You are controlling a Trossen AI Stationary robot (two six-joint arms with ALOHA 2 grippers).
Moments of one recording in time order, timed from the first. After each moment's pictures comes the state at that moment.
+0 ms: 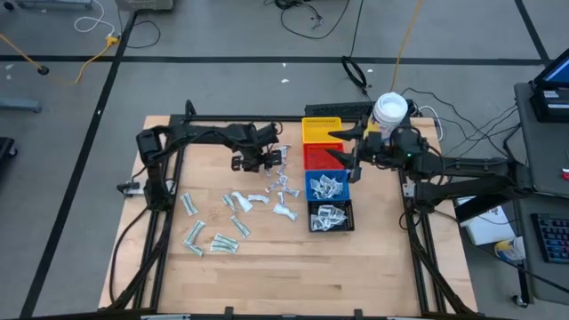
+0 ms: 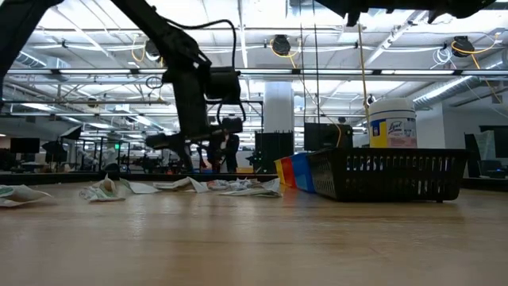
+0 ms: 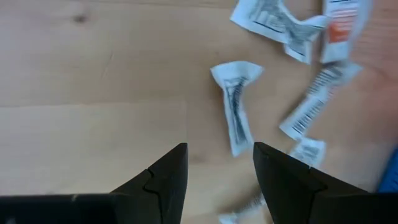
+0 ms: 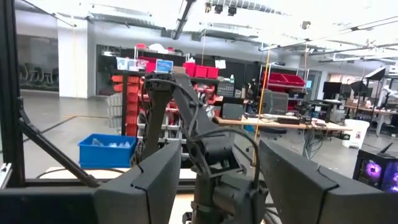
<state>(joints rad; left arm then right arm) 0.43 1.88 1.23 -0.68 0.18 -1.19 -0.21 0.96 0.66 0.52 -0.05 -0.07</state>
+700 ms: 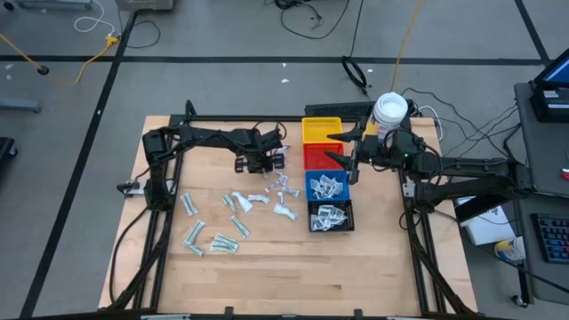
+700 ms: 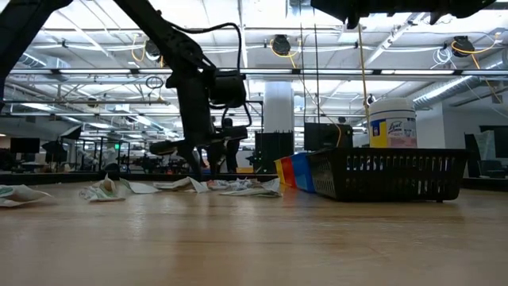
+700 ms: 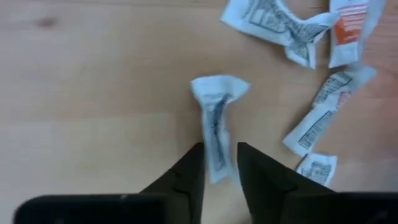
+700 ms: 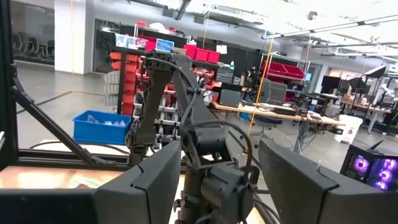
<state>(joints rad) 0.39 1.93 1.23 -0.62 0.12 -1.20 -0.21 0.95 0.66 0.45 -0.05 -0.15</state>
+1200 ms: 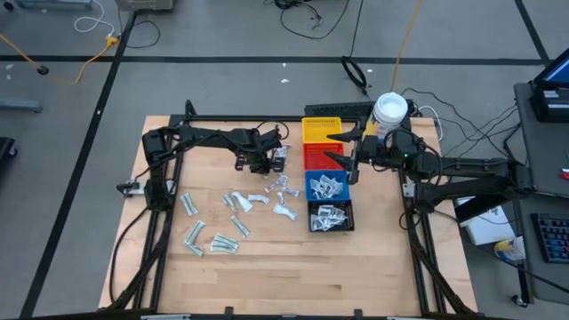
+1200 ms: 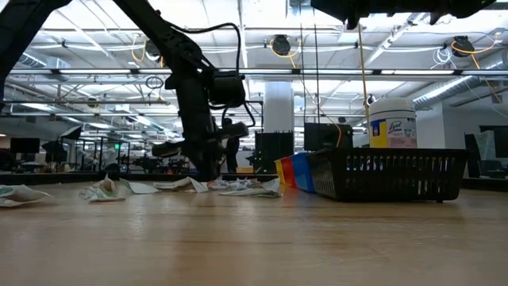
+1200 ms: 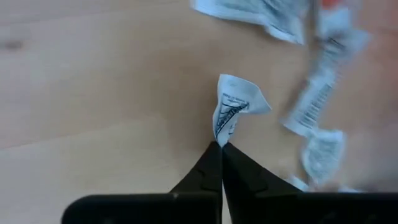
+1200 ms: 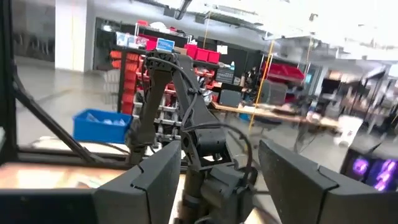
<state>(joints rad) 0.39 1.93 1.22 -0.63 0.18 -1.04 -0.21 0.95 0.66 0.44 -0.05 -0.16</state>
